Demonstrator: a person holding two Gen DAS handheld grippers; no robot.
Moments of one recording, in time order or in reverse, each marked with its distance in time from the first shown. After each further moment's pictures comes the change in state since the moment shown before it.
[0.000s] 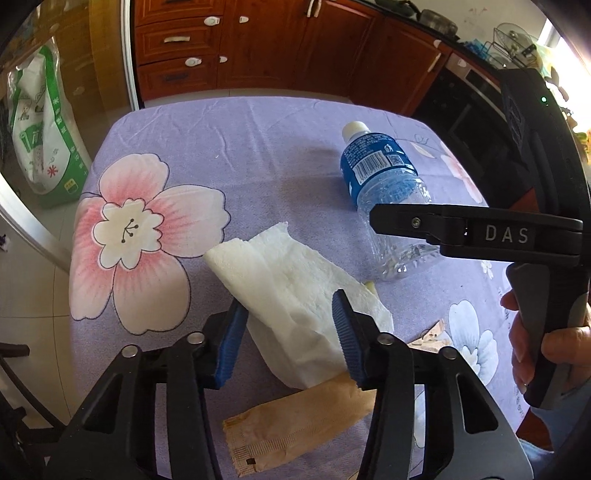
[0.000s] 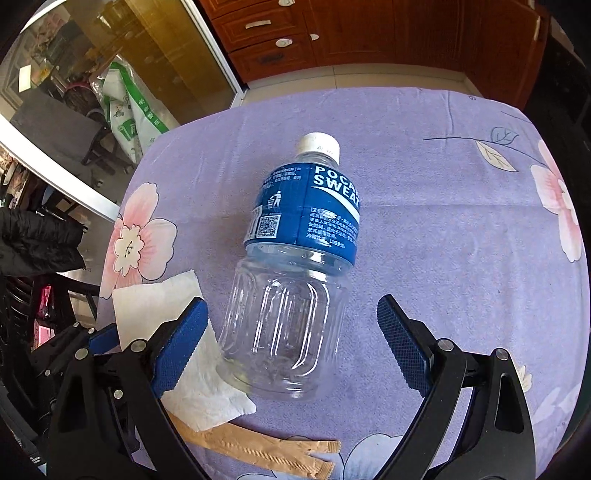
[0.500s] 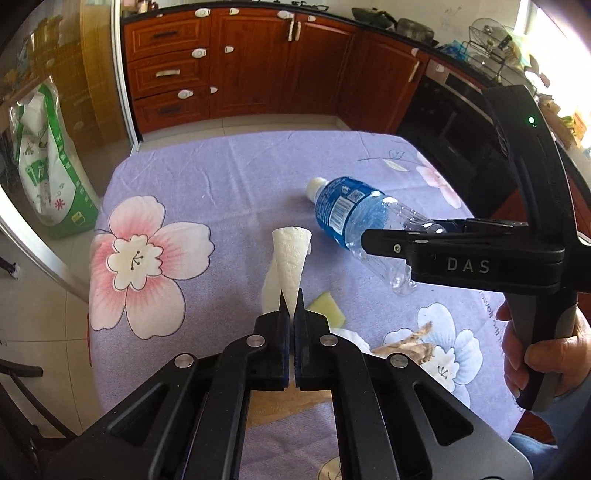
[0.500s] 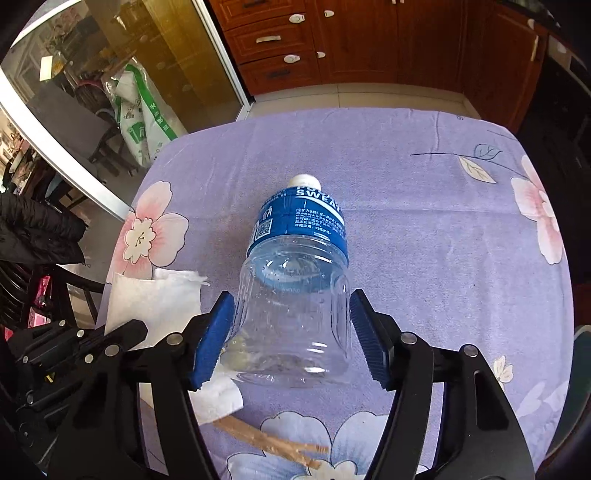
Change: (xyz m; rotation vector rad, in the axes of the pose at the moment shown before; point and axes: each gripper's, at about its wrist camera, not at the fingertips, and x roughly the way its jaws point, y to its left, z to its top) left arm -0.044 -0.037 -0.001 0.075 -0.101 0.032; right arm -0.043 -0.006 -0.022 -0.028 -0.073 -0.015
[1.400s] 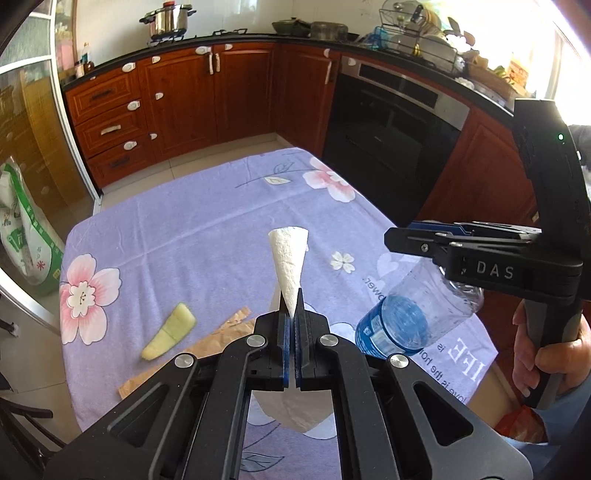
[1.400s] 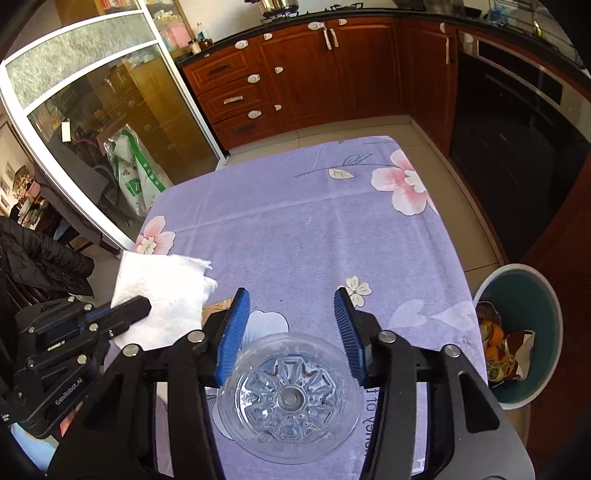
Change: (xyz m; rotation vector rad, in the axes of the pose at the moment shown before) left arm -0.055 -0.160 -0.015 0.220 -0.056 -0.074; right arm -0.157 -0.108 -0.099 0.126 -0.200 -0.023
